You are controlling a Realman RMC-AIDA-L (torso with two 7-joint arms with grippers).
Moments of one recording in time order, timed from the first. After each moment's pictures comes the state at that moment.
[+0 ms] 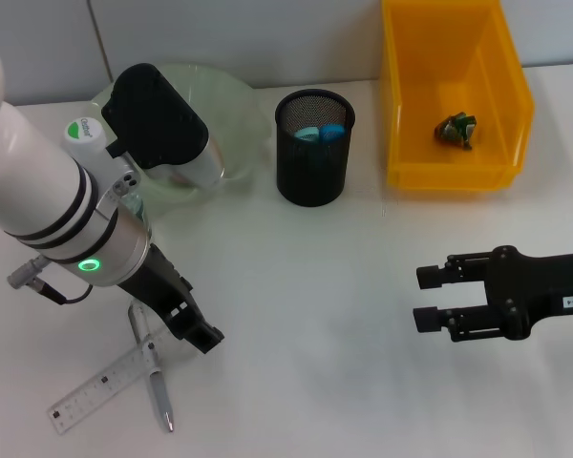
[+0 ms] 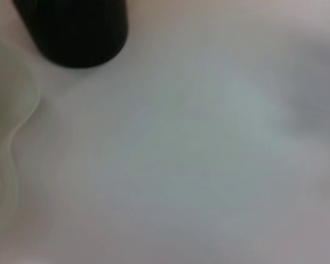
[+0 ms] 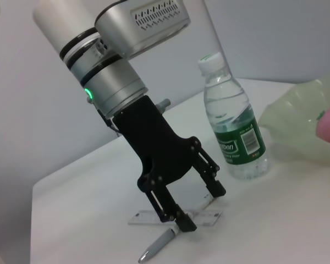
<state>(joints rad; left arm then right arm) -0.69 -2.08 1.64 1.25 2.55 1.47 -2.52 0.41 1.90 -1.08 -0.61 -1.71 -1.63 1.47</state>
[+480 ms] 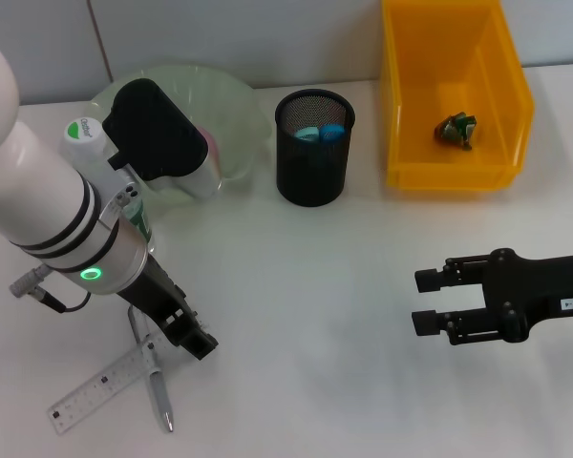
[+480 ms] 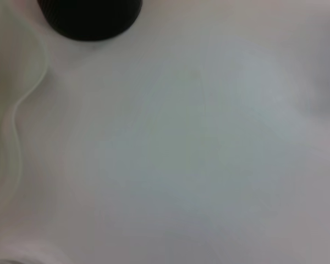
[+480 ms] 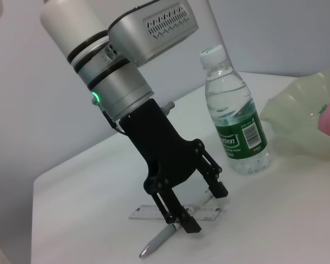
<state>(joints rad) -0.69 -2.08 1.66 1.19 2.56 1.43 -2.53 0.41 1.90 -1.08 -0.61 -1.72 -1.63 1.48</state>
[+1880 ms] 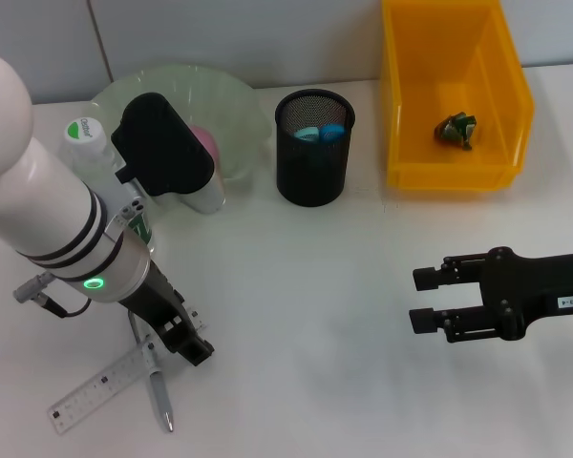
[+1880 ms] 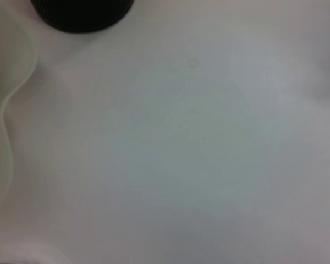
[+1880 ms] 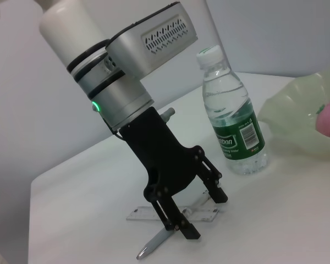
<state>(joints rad) -0.69 -2.08 1.70 1.17 2.57 1.39 -2.50 0.42 1.90 -1.08 -0.60 -1.72 -1.62 1.48</state>
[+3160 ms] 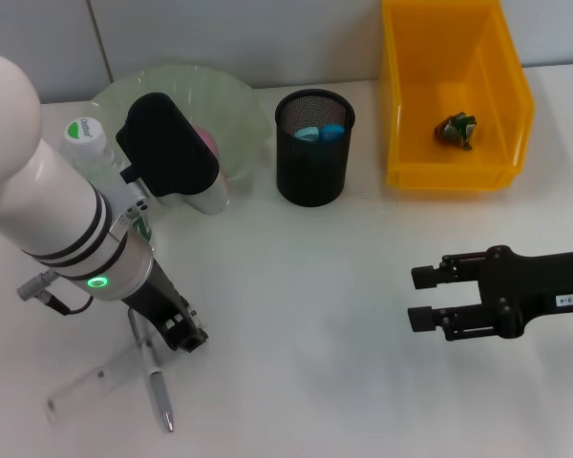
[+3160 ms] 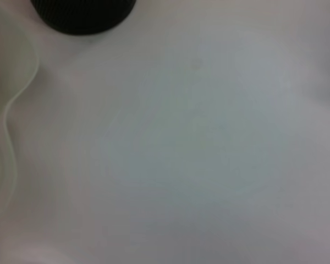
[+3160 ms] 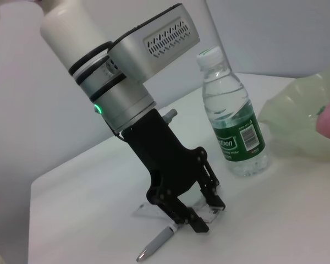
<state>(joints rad) -0.69 -2.08 1.72 1.16 2.58 1.38 -2.51 0.42 1.90 -1.08 -0.61 -1.72 -1.62 1.48</state>
